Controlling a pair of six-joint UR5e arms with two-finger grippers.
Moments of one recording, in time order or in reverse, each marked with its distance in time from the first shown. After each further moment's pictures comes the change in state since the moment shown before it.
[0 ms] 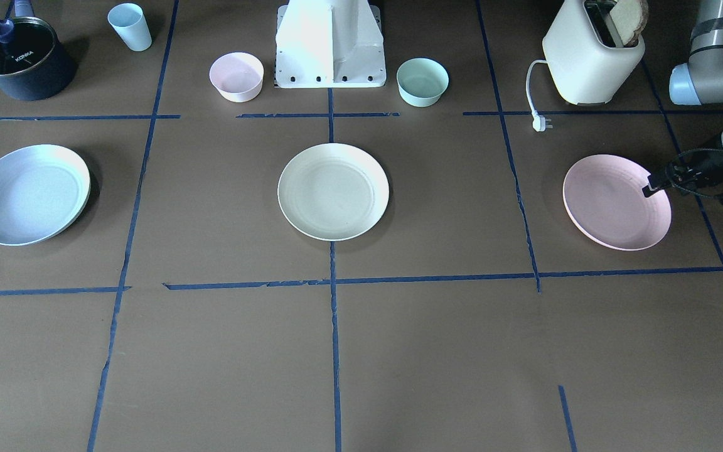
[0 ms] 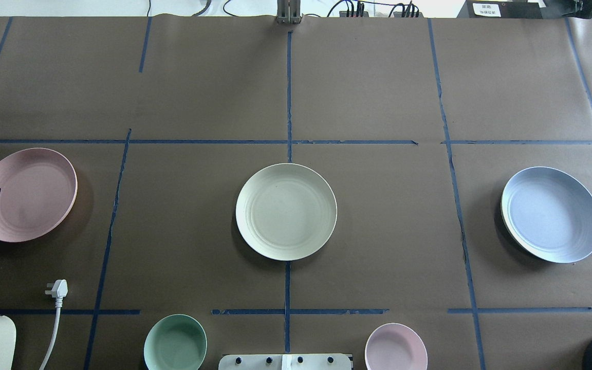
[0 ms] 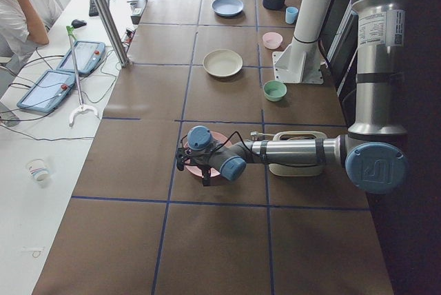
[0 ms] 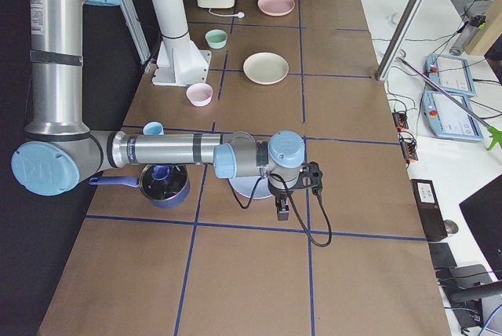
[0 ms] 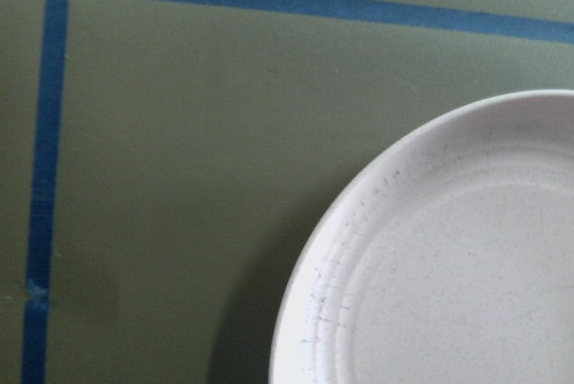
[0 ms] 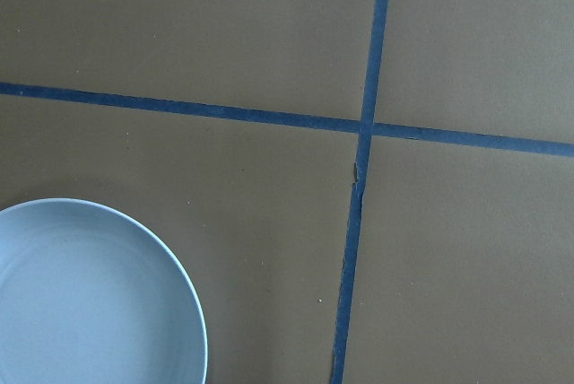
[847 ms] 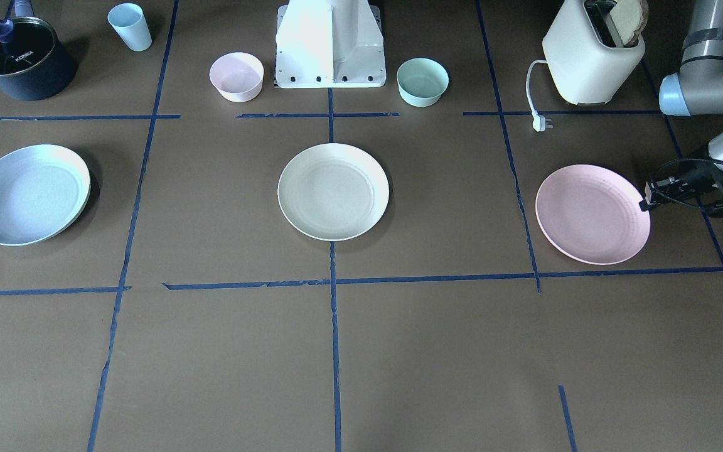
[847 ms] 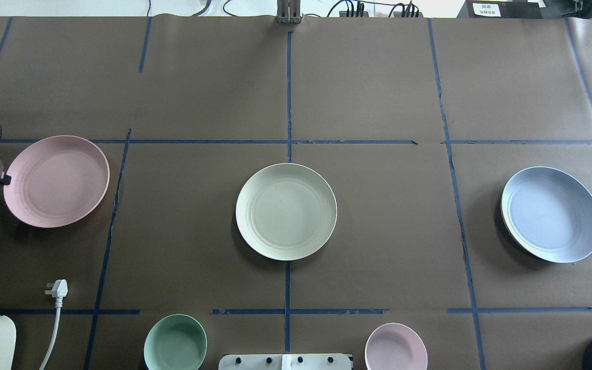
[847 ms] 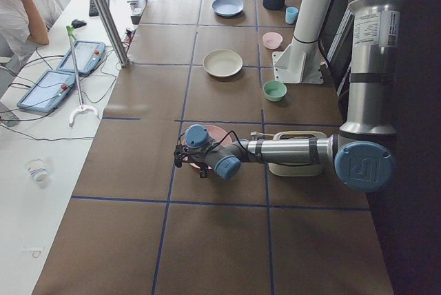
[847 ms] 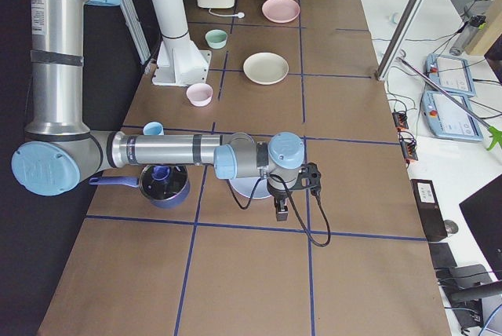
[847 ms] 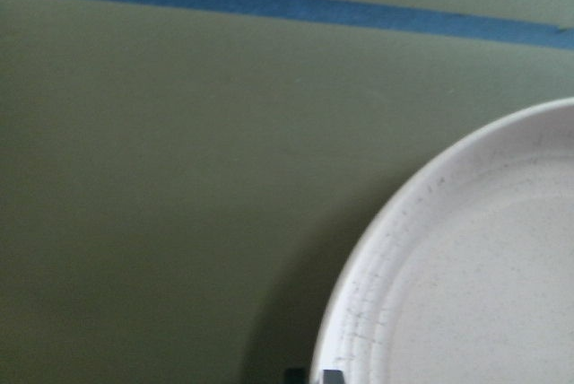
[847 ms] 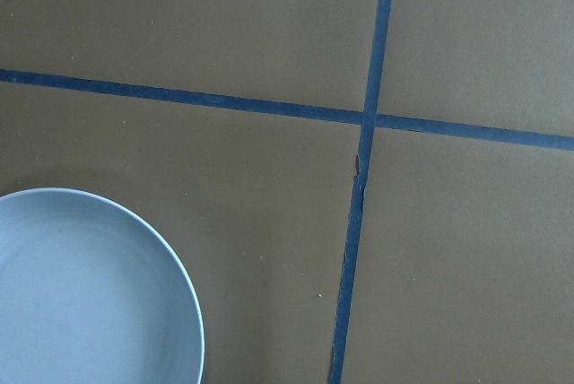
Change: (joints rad) left arm 0.014 -0.105 -0.039 -0.022 -0.034 -0.087; right arm -0.012 -0.005 -0.003 0.004 -0.005 -0.009
